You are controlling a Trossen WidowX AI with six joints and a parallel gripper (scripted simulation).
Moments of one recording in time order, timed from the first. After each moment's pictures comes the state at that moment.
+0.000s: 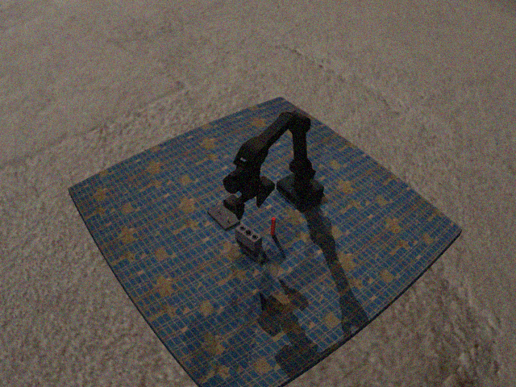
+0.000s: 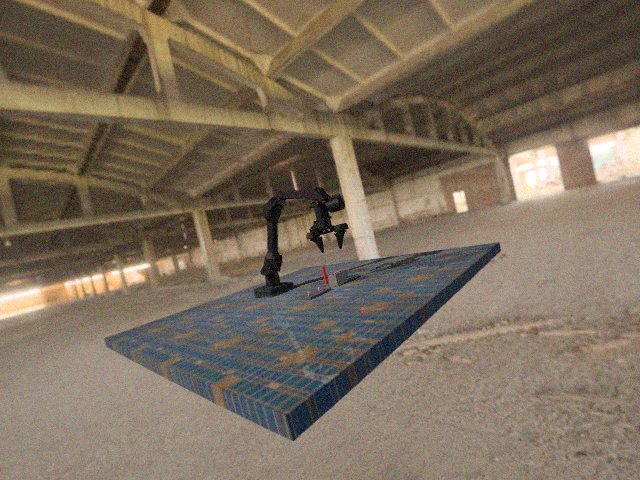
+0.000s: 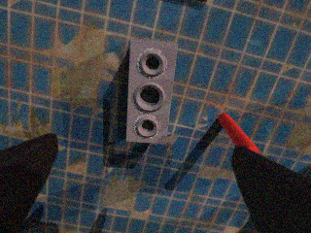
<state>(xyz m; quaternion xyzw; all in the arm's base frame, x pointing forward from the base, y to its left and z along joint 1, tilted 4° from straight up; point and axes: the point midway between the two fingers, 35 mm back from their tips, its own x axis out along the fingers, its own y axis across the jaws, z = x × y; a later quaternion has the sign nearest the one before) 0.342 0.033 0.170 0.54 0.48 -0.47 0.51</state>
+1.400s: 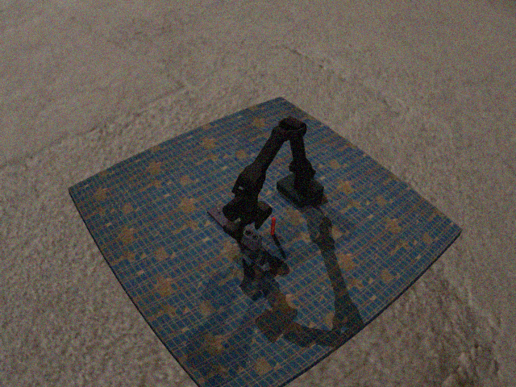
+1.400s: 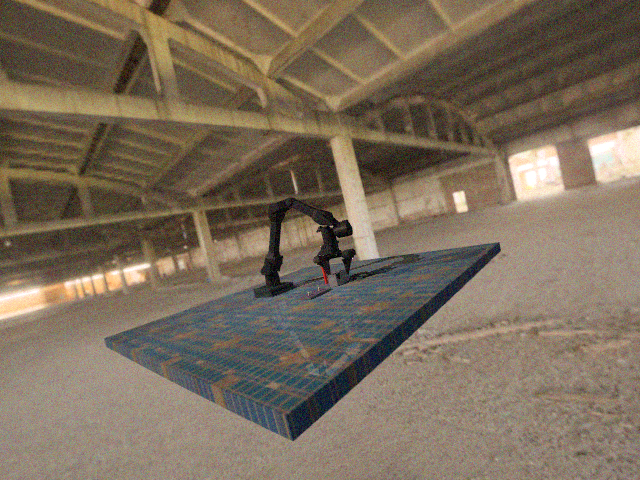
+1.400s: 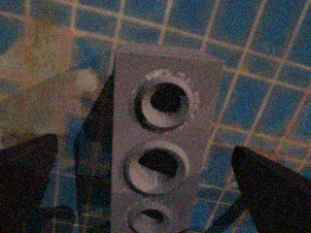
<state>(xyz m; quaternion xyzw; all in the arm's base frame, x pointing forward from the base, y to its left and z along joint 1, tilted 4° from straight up) 0.355 0.040 0.062 0.53 0.49 -0.47 0.51</state>
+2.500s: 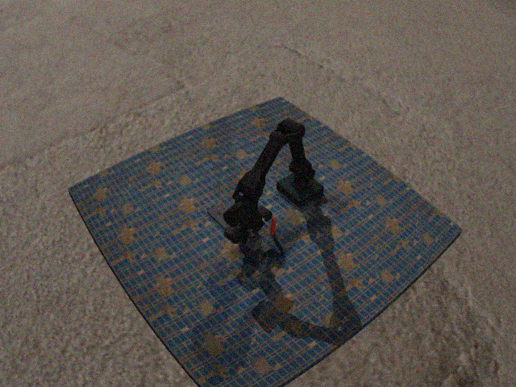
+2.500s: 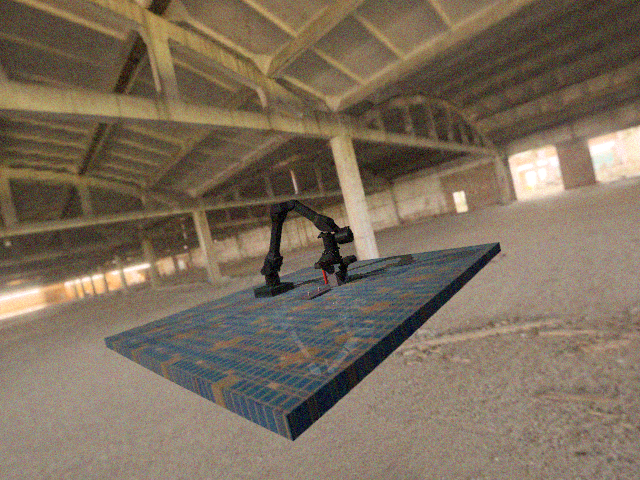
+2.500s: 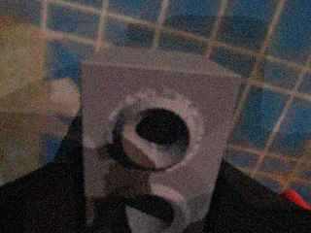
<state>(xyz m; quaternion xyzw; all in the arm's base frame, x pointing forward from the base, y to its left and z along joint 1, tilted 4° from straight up) 0.354 0.041 0.035 0.53 0.49 -0.47 0.51</state>
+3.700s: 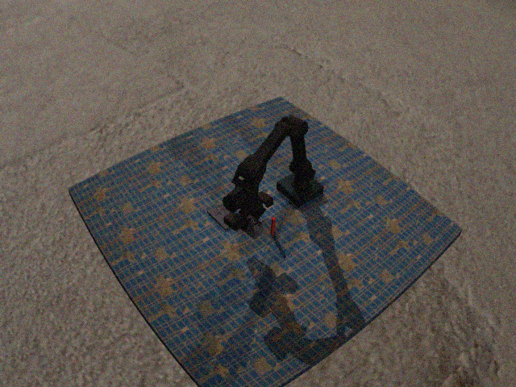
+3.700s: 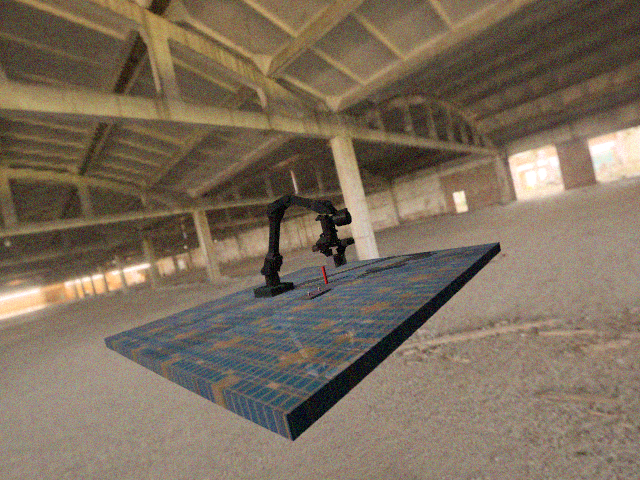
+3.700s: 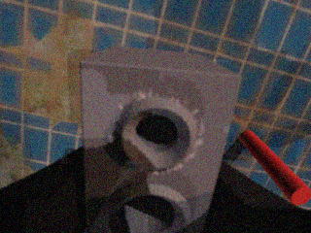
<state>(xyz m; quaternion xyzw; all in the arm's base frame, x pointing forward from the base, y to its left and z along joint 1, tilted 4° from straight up) 0.354 0.043 0.110 0.53 0.49 -0.47 0.51</state>
